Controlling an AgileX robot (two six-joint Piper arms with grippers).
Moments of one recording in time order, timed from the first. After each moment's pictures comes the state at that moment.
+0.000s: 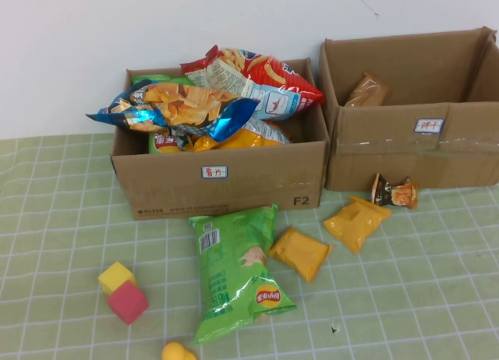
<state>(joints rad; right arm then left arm) -0.05 -0.02 -0.06 -0.05 -0.62 0.19 -0.03 -0.02 -0.02 -0.05 -0.38 0.02</state>
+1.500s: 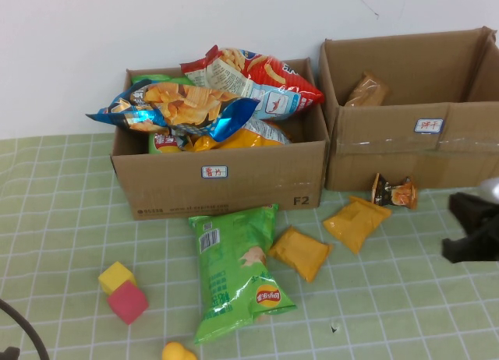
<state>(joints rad) 0.17 1.57 -0.43 -0.25 -0.70 0.13 -0.03 0.59 -0.40 0.04 0.43 0.09</state>
